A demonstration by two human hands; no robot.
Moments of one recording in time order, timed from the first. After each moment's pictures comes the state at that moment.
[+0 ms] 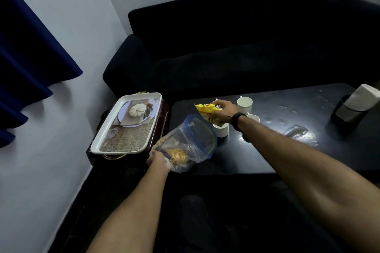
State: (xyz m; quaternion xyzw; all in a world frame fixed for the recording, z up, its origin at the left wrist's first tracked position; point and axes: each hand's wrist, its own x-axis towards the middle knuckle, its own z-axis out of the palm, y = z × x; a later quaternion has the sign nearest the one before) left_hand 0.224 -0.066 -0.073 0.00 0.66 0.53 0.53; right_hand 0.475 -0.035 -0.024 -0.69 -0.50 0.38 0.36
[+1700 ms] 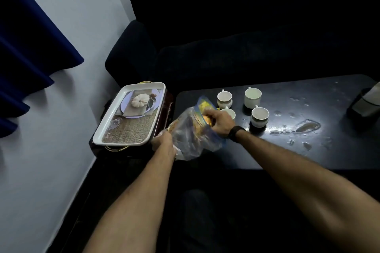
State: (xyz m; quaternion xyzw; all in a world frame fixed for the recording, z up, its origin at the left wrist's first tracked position) left_hand 0.234 -0.035 -0.073 0.13 0.76 0.45 0.44; right_hand 0.434 -0.046 -0.077 -0.60 -0.67 0.29 0.33
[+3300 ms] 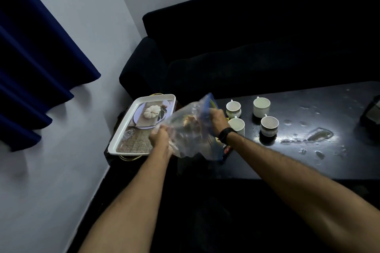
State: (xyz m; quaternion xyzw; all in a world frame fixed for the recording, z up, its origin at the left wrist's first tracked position) left_hand 0.199 -0.018 -0.034 0.23 0.65 0.57 0.45; right_hand 0.392 -0.033 -0.030 -0.61 -0.58 0.33 0.43
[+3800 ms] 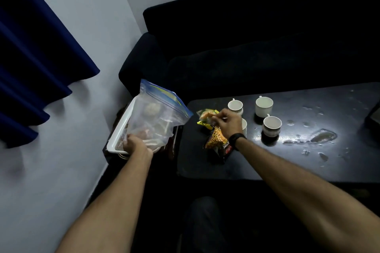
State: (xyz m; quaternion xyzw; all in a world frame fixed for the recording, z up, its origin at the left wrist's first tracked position) left_hand 0.135 -0.007 -0.029 0.05 0.62 0.69 0.36; right_hand 0.411 -0.030 -0.074 -0.63 -0.47 0.29 0.54
